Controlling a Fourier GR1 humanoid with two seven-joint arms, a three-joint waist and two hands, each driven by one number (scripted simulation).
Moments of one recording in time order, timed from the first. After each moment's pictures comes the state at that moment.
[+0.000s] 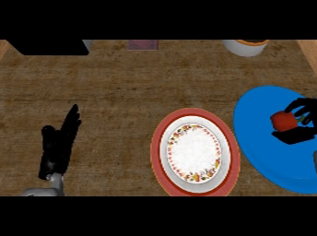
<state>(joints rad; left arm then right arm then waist) -0.01 0.13 -0.06 -1.48 -0.06 0.18 0.22 -0.27 -0.34 -0.26 -1.26 0.85 0.17 0.25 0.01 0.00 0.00</state>
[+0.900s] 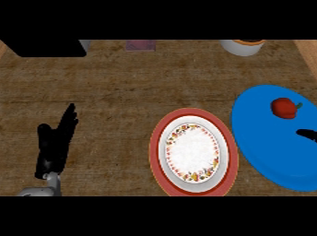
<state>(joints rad) -0.02 0.14 -0.04 -1.49 -0.06 0.17 0.23 -0.24 -0.29 -0.59 -1.34 0.25 0.28 -0.08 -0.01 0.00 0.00</state>
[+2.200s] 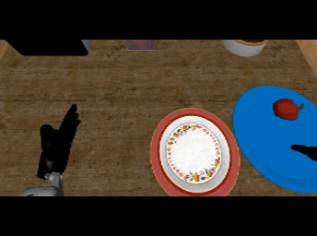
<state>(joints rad) -0.02 0.10 0.00 -1.47 -0.09 0.13 0.21 -0.15 -0.35 -0.50 -1.12 0.19 0.15 -0.34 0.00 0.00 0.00</state>
